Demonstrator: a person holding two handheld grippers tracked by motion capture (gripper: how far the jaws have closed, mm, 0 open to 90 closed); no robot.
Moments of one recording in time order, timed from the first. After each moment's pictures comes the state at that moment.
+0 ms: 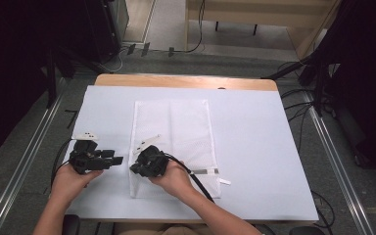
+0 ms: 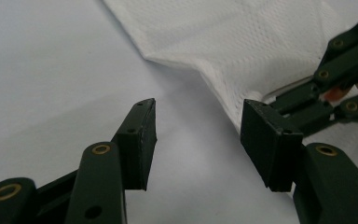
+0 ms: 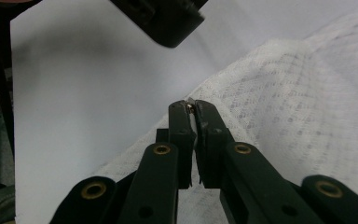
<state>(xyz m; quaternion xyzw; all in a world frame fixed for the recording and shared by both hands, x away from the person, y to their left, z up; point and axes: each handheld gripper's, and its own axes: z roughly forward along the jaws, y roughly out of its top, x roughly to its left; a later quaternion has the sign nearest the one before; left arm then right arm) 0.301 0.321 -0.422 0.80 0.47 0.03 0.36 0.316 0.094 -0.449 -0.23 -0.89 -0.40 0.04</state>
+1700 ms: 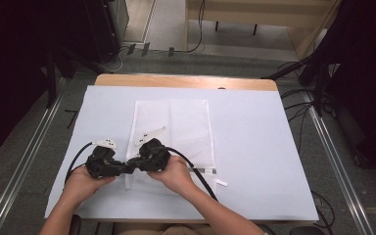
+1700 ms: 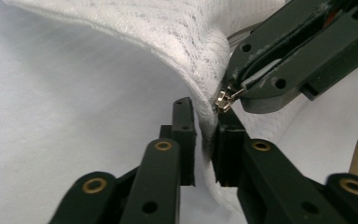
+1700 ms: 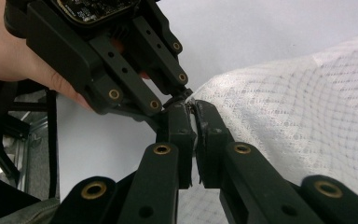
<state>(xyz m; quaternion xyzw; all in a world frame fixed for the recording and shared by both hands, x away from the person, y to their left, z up) 0.301 0.286 -0.438 0.85 0.40 -0.04 0.34 0.322 0.087 -0.426 -0.23 -0.87 -0.44 0.07</state>
